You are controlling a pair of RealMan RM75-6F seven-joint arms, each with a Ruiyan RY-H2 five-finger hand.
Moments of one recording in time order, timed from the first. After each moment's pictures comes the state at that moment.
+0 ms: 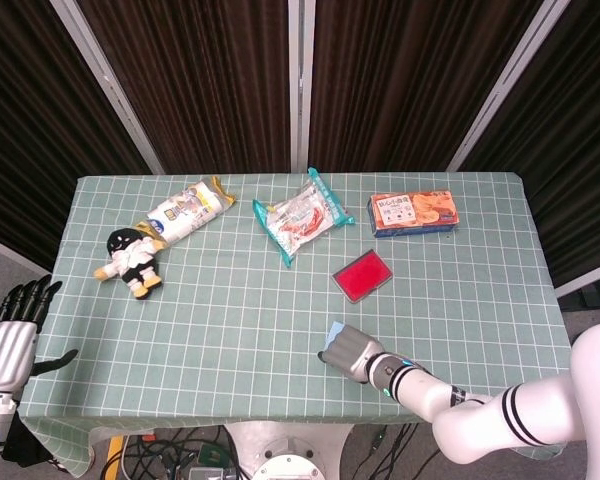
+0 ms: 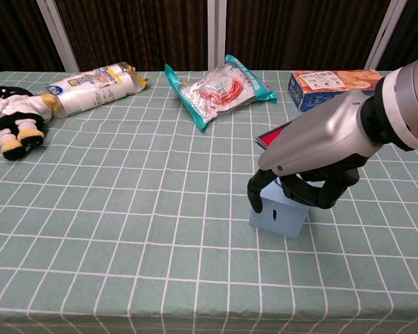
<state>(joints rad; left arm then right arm) -0.10 -1.16 -0.04 -1.57 1.52 1.50 -0.01 1.52 -1.14 -0.26 -2.15 -0.48 0.68 -0.72</state>
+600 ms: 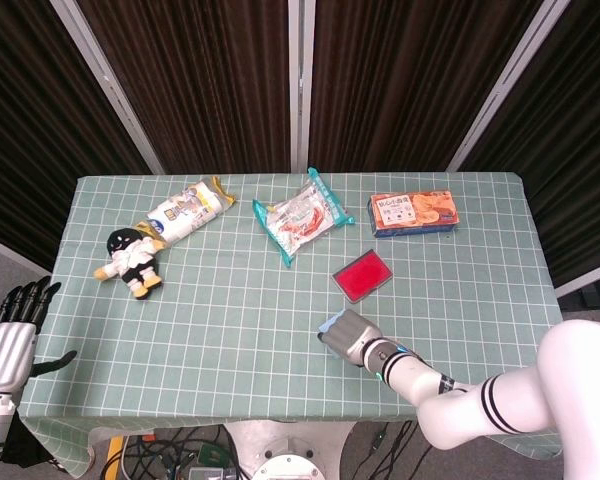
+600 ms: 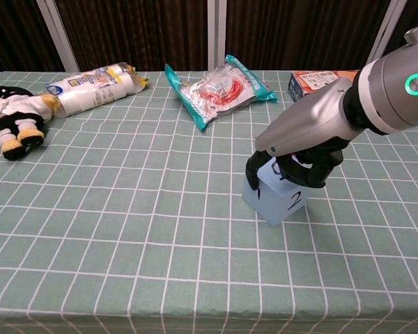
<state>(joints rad) -0.09 -1.16 -0.03 -1.57 1.51 1.49 -0.01 1.59 -1.20 -0.28 -2.07 -0.36 0.70 -0.69</state>
